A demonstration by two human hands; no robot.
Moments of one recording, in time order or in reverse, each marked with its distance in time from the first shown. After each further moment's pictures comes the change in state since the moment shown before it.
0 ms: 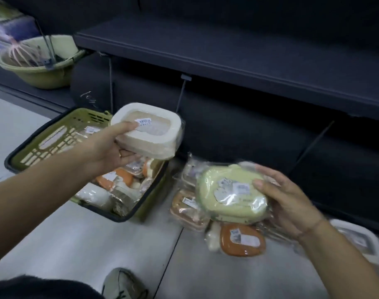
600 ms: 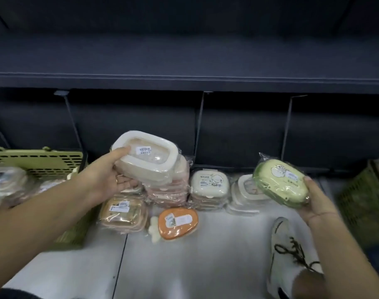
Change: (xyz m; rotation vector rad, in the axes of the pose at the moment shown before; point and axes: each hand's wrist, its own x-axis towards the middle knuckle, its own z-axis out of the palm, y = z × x) left_hand -0.051 -0.081 0.184 0.223 -0.202 -0.114; right_hand -0.089 0.059 -0.291 0.631 0.822 -0.050
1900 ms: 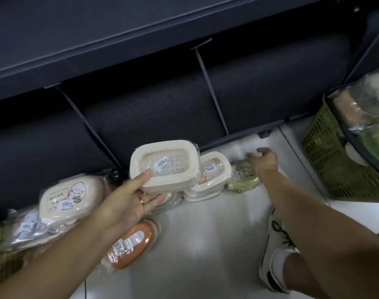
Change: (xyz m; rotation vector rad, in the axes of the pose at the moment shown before) left_hand 0.066 -0.096 0.201 0.023 -0.265 -0.271; right_hand 0.174 0.022 -0.046 -0.733 0.337 -0.021
